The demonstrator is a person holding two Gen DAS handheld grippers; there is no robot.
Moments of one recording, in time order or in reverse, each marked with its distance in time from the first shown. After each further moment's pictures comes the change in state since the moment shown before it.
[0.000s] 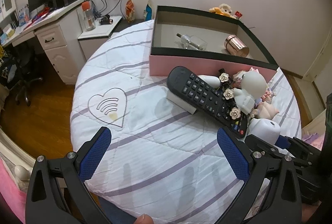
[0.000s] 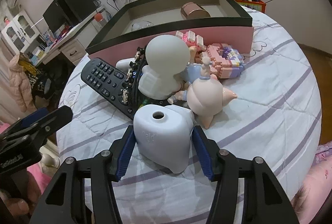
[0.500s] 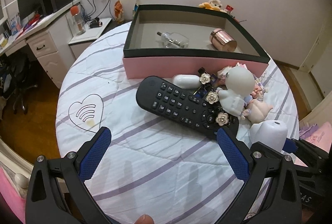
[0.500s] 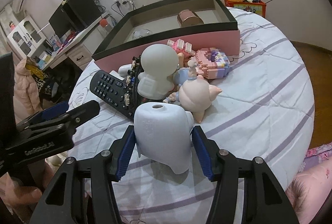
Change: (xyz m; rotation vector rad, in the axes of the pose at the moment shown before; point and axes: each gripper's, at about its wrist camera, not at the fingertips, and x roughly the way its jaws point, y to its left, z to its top) left arm 0.010 -0.032 0.004 0.063 0.010 -0.015; right arm -0.021 -0.014 -0.008 0.019 -0.024 0.057
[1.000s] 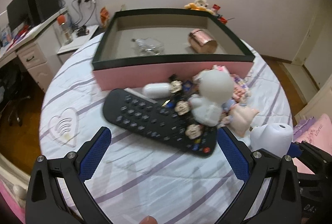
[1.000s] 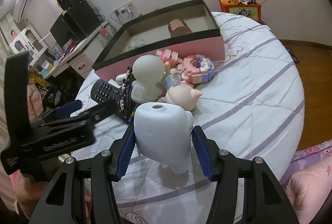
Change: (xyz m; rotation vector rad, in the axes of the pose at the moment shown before) left arm 0.011 -0.036 0.010 0.067 -0.028 -0.061; right arm -0.024 -0.017 -0.003 0.044 -0.058 0.014
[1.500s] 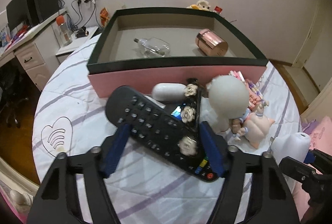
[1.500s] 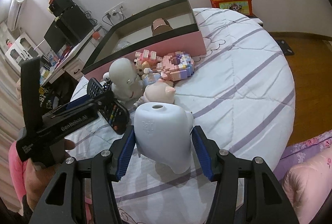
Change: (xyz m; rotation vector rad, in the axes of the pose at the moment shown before) left arm 0.023 0.021 0.005 -0.016 -0.025 0.000; right arm -0.001 -0.021 -0.004 0.052 0.009 -0.008
